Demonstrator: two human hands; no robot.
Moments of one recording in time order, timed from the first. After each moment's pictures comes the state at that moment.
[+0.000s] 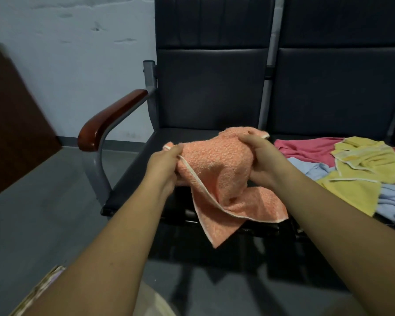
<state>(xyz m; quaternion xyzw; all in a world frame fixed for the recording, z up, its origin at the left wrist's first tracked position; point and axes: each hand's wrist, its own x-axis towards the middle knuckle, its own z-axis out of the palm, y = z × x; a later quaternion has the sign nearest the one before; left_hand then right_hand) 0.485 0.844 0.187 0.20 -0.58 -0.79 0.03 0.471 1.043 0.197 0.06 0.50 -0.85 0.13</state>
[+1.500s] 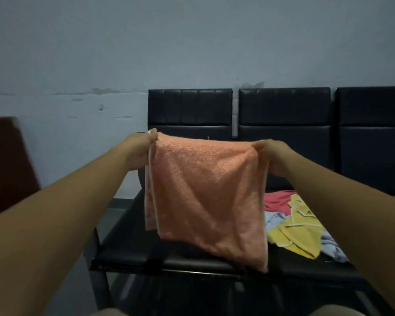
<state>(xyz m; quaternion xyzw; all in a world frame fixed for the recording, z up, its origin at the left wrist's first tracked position) 0.467 0.817 0.370 0.01 -0.69 -0.72 0.03 0.473 1.155 0.348 0.07 0.72 -0.69 -0.06</state>
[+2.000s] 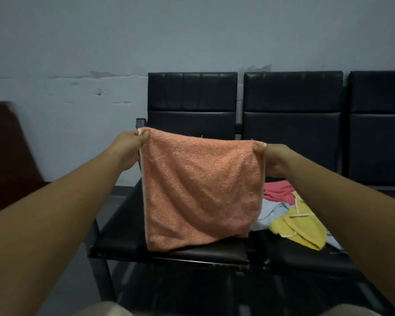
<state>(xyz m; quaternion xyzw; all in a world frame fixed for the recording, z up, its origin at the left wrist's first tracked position) 0.446 0.795 0.325 0.04 -0.71 -0.70 0.10 0.445 1.154 0.302 0.12 0.67 -0.73 0.02</state>
